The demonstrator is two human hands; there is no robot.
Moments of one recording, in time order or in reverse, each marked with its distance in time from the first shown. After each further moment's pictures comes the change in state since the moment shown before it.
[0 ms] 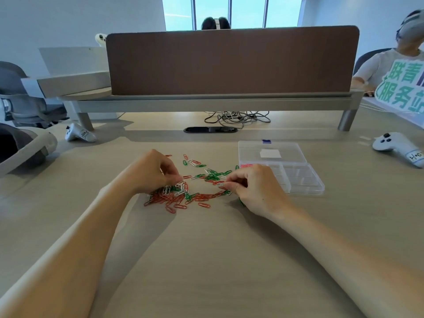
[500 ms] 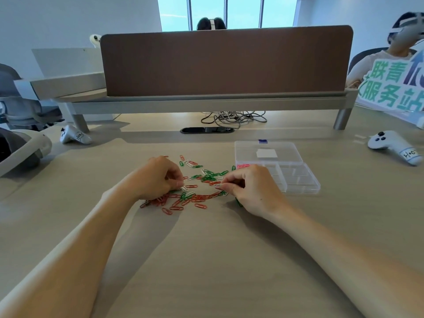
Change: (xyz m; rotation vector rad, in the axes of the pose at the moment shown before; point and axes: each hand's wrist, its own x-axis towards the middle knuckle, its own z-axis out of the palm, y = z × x) left_hand 0.000 0.007 0.010 0.103 -0.099 0.099; right_hand 0.001 0.004 -0.001 0.027 -0.025 0.005
